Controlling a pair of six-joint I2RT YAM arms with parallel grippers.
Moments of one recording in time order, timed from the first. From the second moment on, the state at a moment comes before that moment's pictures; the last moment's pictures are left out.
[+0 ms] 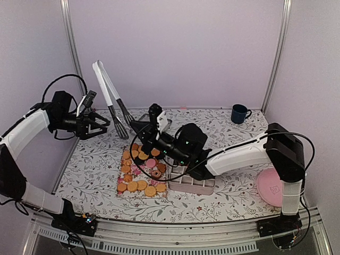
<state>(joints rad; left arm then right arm) 0.01 1.33 1.15 -0.90 1.24 0.61 1.13 2.00 1.27 1.03 0.02 0.03</state>
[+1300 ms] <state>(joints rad) -0.10 1.17 1.10 -0.28 1.18 -0.12 1.11 2.19 1.43 1.31 0.04 0.27</state>
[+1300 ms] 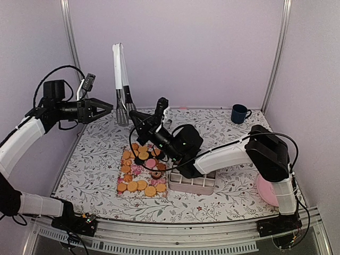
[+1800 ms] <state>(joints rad) -0.23 1.07 0.97 -0.23 1.25 -0.27 1.10 2.20 1.45 1.34 -0.05 0.39</state>
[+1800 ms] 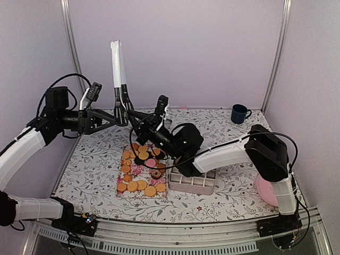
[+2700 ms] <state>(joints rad) -0.26 1.07 0.99 -0.40 1.24 -0.08 1.00 2.05 1.30 1.15 -0.36 0.42</state>
